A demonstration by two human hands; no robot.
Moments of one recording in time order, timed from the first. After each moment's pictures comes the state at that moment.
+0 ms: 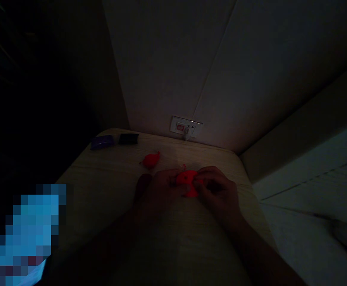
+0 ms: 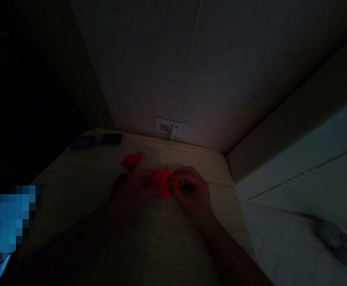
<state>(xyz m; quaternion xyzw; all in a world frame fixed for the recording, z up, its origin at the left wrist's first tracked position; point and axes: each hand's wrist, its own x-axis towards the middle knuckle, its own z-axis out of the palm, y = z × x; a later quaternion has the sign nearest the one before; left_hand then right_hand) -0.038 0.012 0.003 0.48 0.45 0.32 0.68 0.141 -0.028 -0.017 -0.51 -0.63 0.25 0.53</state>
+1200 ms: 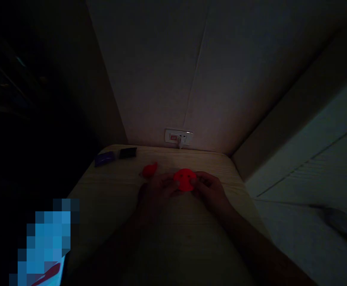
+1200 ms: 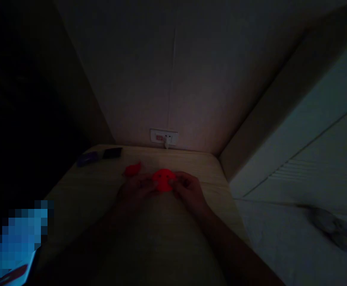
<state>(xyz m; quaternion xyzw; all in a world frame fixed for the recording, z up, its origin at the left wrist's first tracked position) -0.042 0.019 -0.012 0.42 0.41 0.39 0.71 0.139 -0.013 -0.032 -0.50 -0.42 0.50 0.57</state>
